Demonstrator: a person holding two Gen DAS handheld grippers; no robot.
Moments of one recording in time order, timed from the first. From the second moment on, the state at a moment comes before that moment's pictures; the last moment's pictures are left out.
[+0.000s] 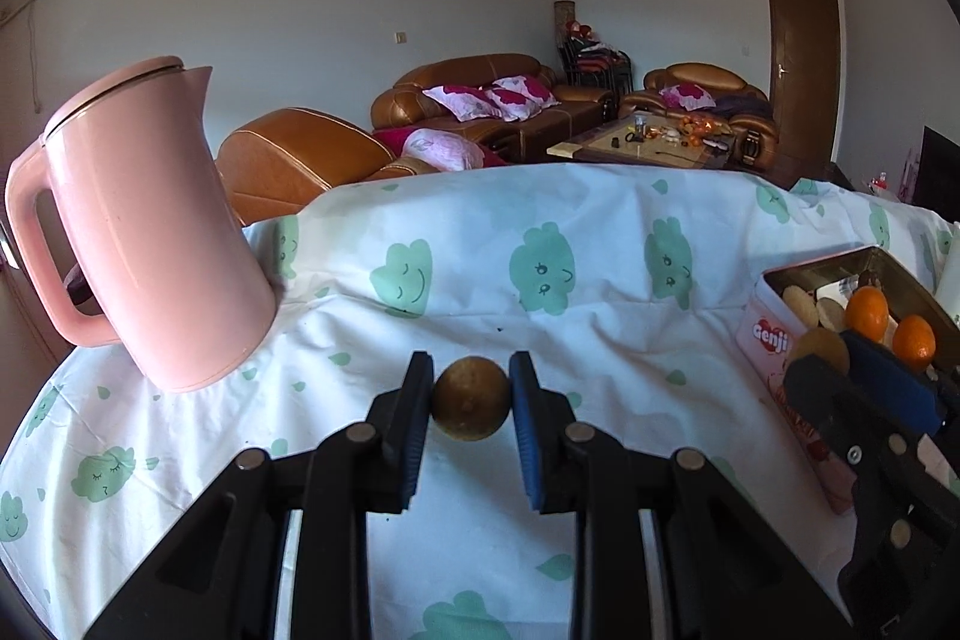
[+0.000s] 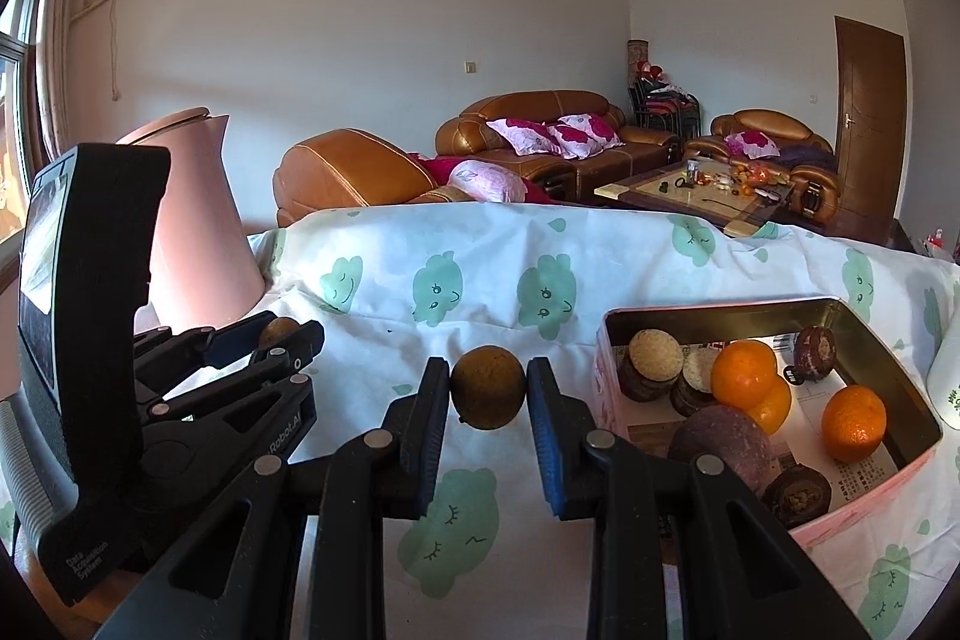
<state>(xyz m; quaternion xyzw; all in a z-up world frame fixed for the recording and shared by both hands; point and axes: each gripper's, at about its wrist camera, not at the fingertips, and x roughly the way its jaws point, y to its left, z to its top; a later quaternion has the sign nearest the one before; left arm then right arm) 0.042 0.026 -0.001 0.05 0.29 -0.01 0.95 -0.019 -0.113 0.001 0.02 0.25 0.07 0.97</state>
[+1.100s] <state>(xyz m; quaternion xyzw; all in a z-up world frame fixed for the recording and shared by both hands) -0.008 -0.081 0.027 0.02 0.26 -0.11 0.96 -0.069 -0.252 0.020 0.03 0.21 -0.03 0.98</state>
